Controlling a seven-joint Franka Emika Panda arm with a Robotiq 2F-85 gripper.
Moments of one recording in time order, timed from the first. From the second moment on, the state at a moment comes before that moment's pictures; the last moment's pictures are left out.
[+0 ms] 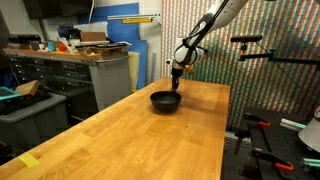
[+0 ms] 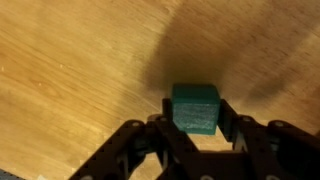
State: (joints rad) arm -0.46 0.75 0.07 -1.78 -0.09 2.71 -0.84
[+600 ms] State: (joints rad) arm -0.44 0.73 0.03 -1.76 -0.11 2.59 -0.86
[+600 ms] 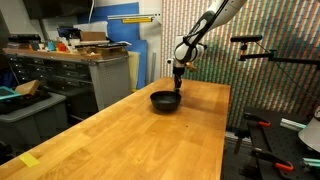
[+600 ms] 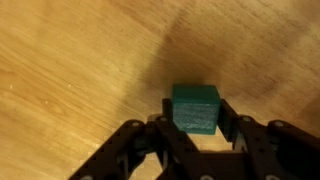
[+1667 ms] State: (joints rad) arm -0.26 0.49 0.02 -1.70 -0.09 2.21 -0.85
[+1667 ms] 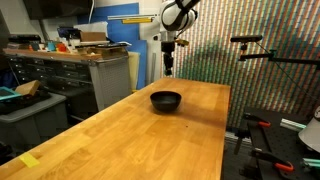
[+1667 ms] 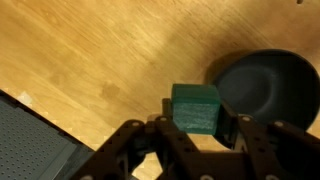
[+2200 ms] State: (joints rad) arm -0.14 0.39 0.07 -1.82 -0.02 2.23 -0.76
